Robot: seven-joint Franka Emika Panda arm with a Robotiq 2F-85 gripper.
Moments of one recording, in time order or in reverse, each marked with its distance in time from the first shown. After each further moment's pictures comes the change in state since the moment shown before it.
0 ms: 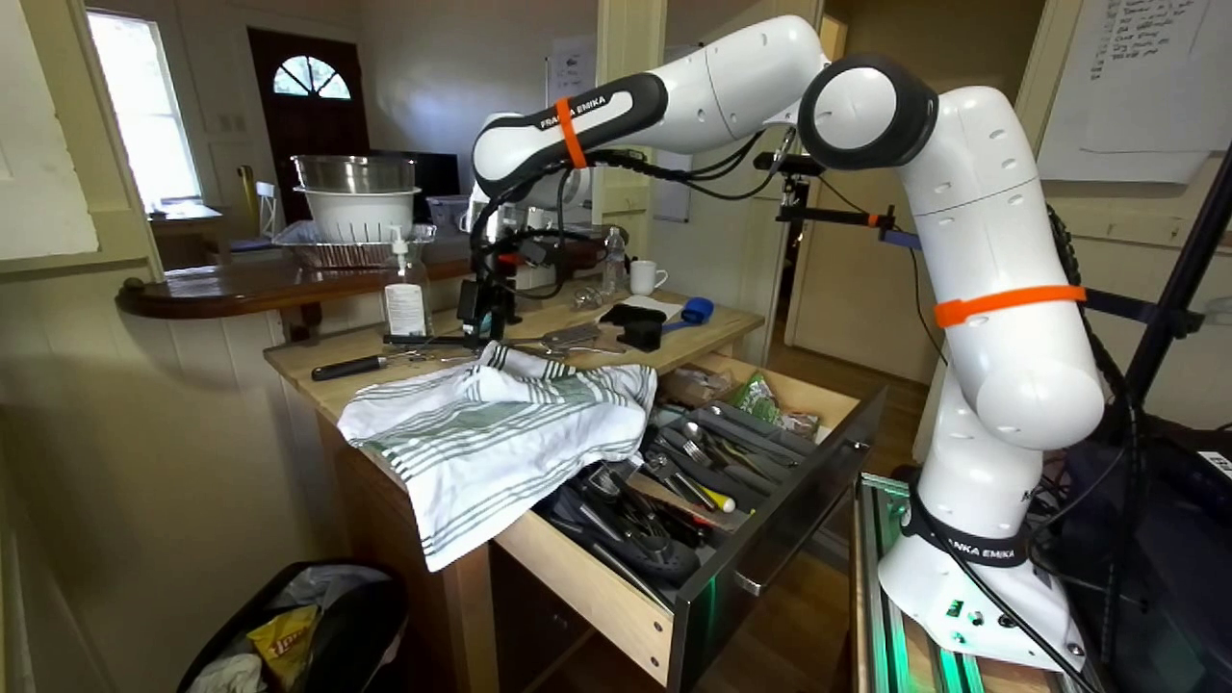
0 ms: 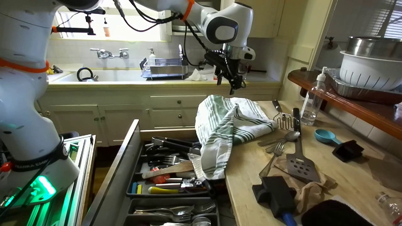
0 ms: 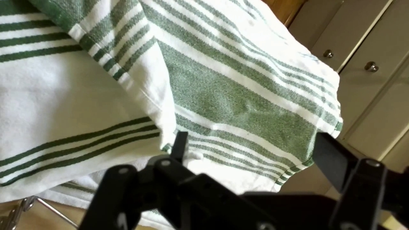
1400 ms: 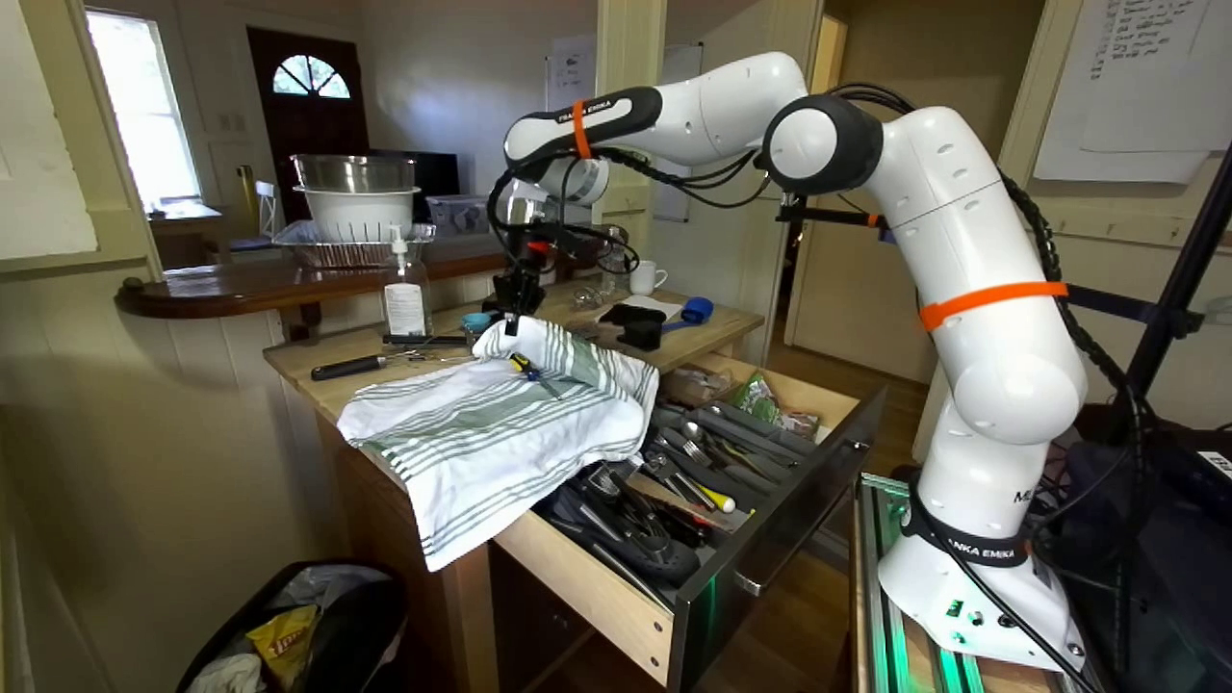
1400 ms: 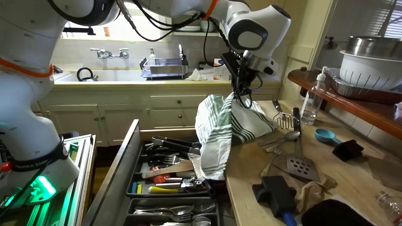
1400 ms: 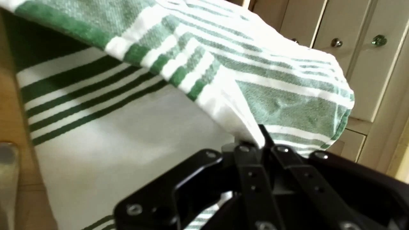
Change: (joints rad) arm -0.172 0.140 -0.006 0.216 0.165 -0.257 0.043
